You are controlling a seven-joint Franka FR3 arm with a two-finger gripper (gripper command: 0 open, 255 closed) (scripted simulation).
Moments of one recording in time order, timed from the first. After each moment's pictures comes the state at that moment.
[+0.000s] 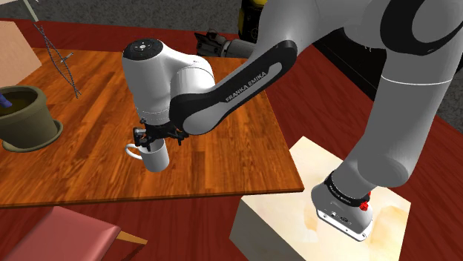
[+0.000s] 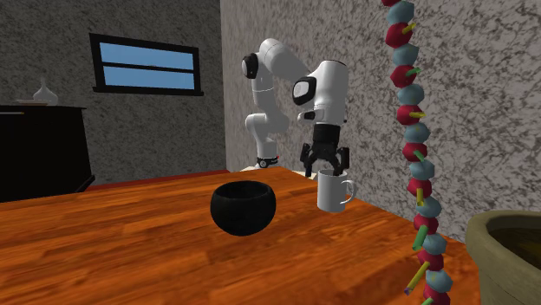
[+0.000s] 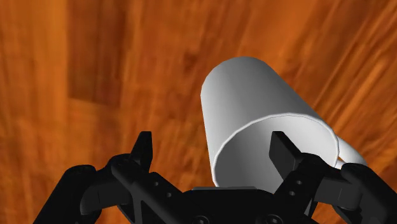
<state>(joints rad) 0.06 0.34 0.68 -1.94 -0.46 2.25 1.44</state>
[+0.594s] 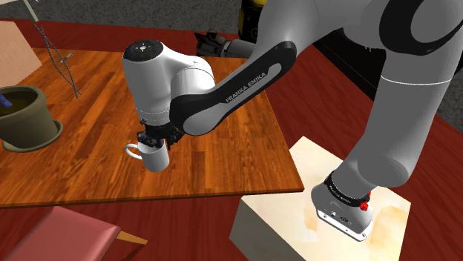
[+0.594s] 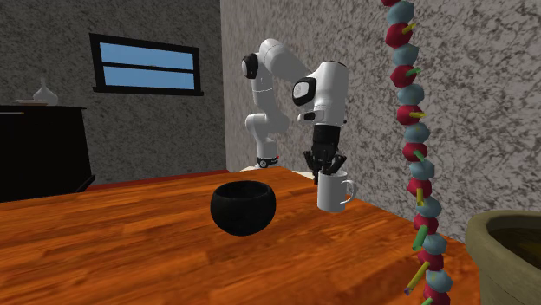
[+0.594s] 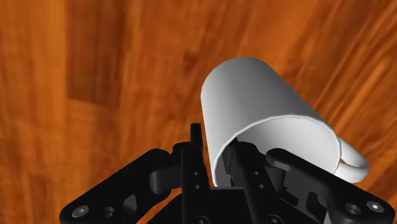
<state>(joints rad) 0.06 0.34 0.68 -1.94 -0.47 2.25 1.44</state>
